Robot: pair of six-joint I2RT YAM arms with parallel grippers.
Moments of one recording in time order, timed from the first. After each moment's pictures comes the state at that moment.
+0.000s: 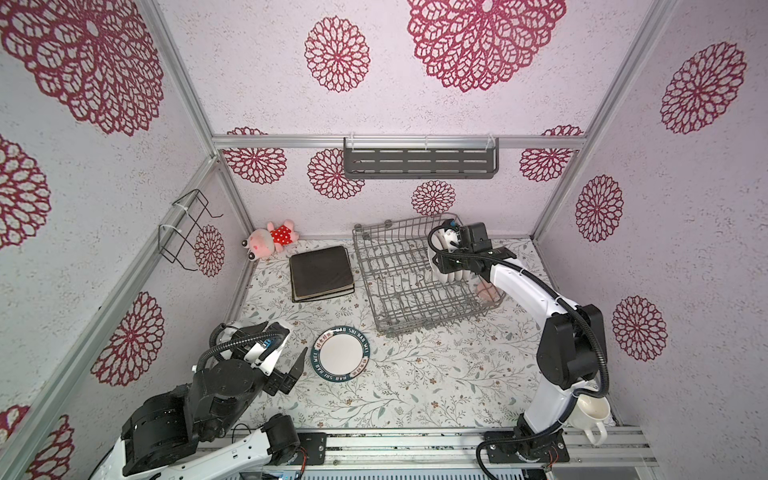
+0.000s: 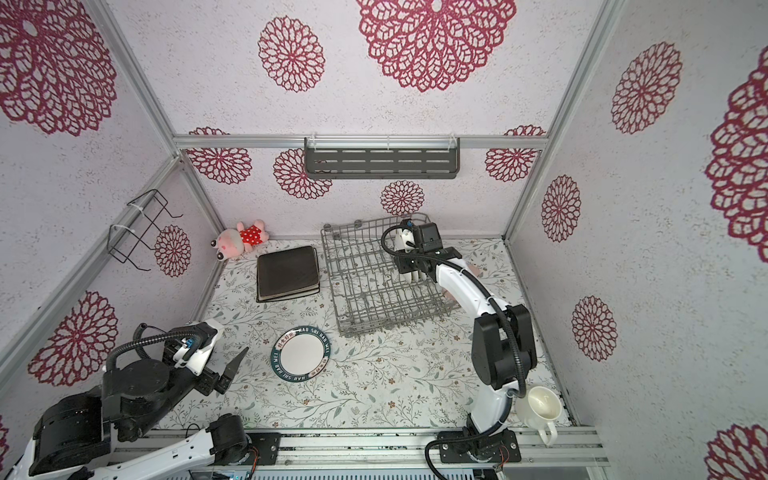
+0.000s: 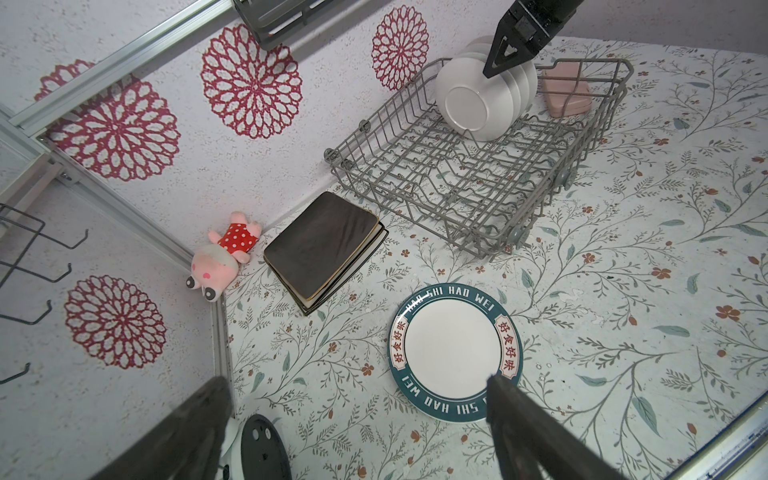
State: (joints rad) left arm -1.05 0.46 1.13 -1.19 -0.68 0.06; right arm 0.35 1.79 1.53 -0.48 -0.13 0.05
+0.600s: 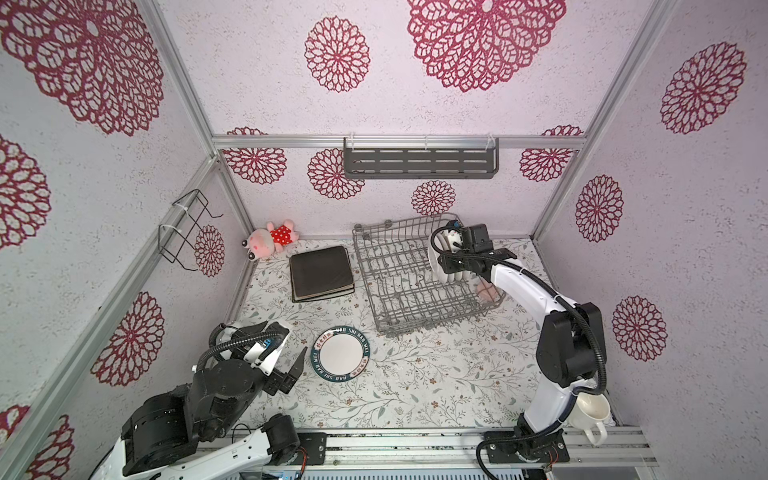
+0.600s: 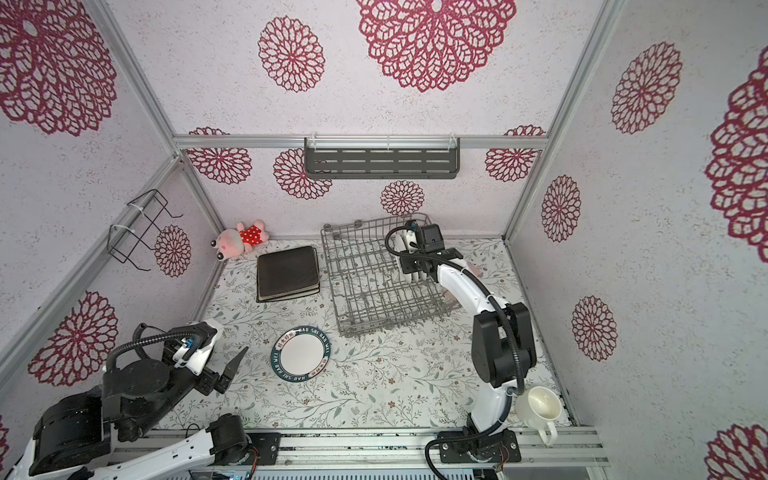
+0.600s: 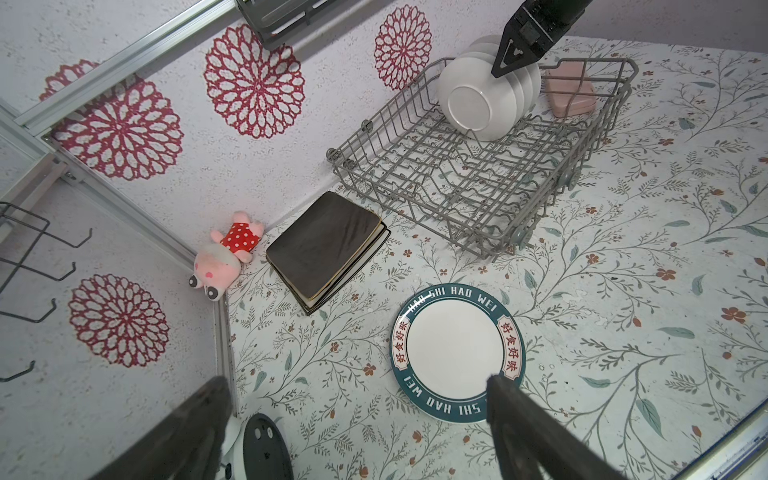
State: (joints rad) left arm -1.05 0.46 1.13 -1.19 -0.69 0.06; right arm 0.33 1.81 1.53 -0.46 -0.08 0.05
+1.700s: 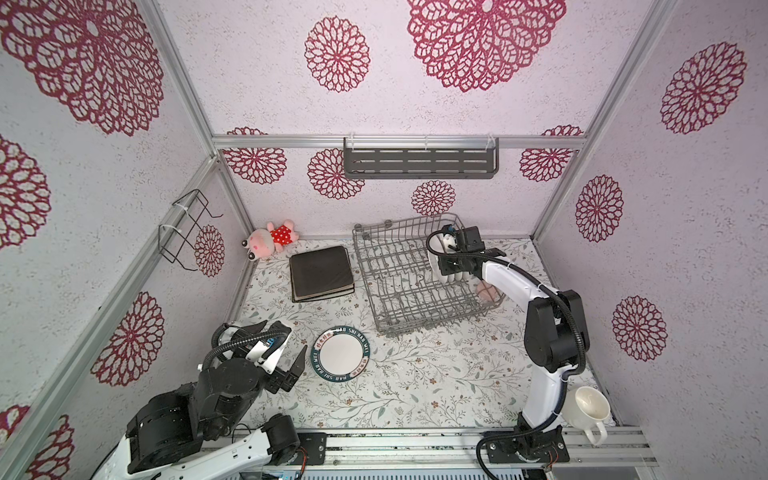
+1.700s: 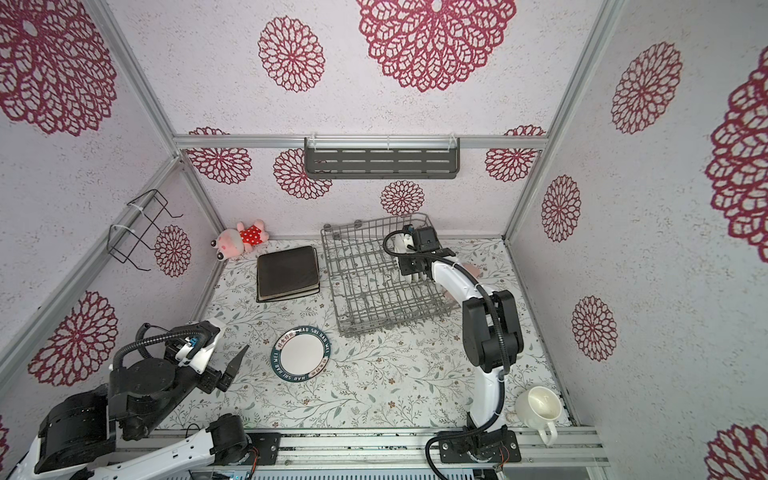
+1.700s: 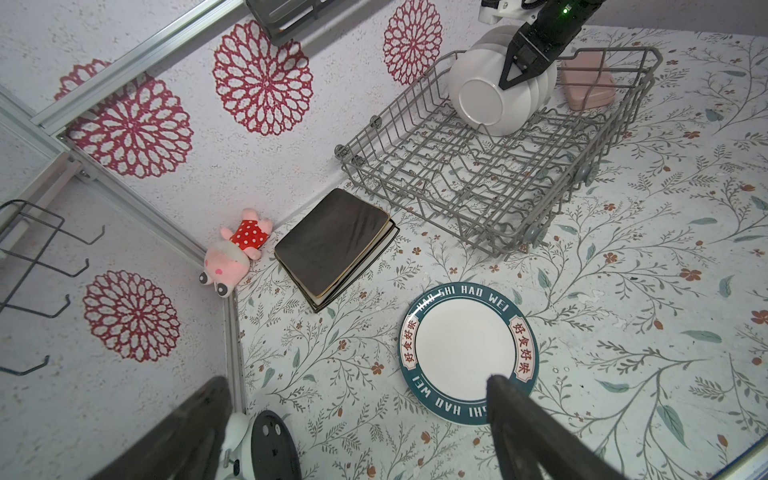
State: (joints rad) left arm -1.05 0.47 1.11 -1.17 -0.72 0.06; right arm 0.33 1.94 1.58 -0.43 -0.08 0.02
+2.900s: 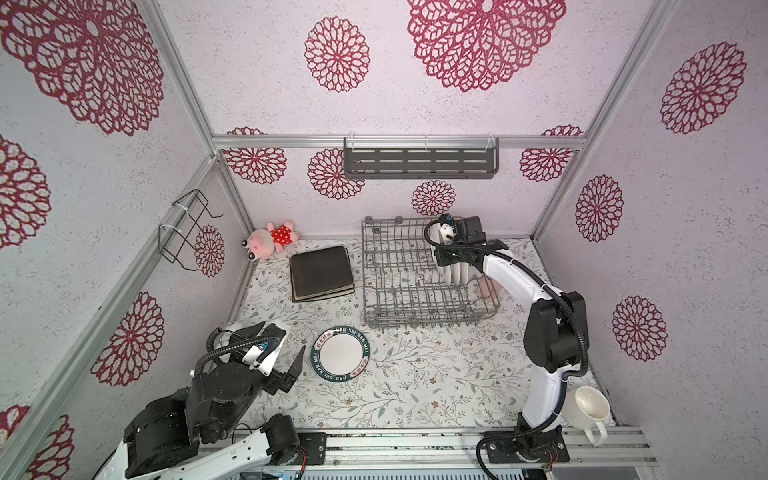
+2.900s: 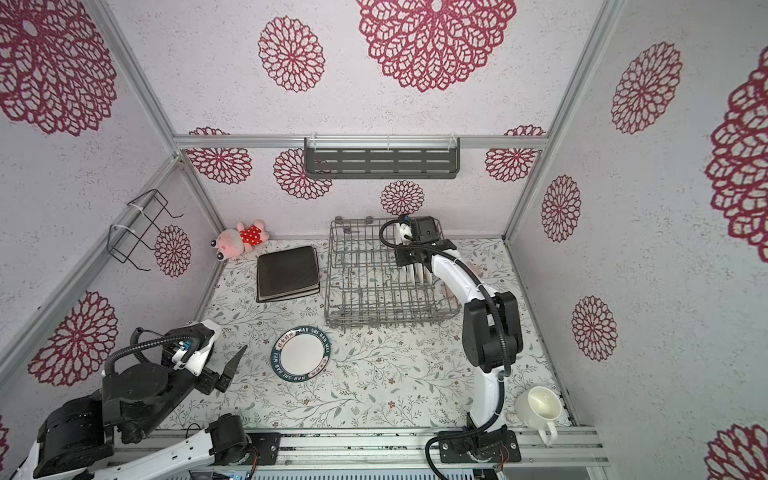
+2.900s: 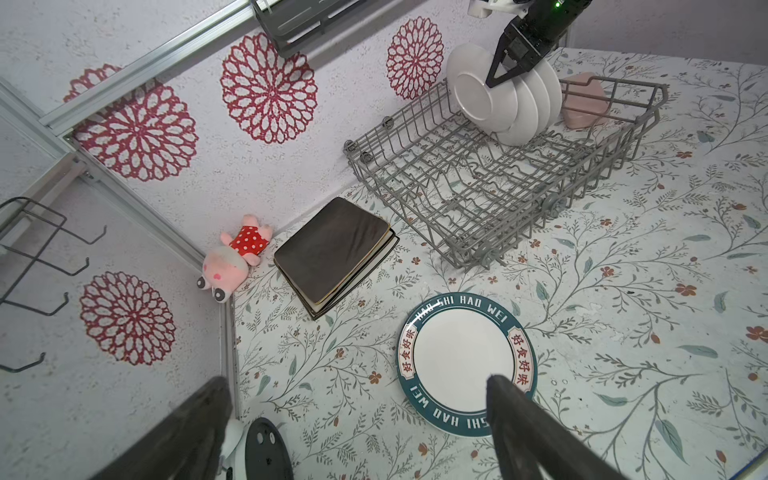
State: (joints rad) left arm -1.06 0.41 1.08 -1.14 -0.72 0.07; right arm 0.34 1.94 1.71 -0.50 -0.15 0.01
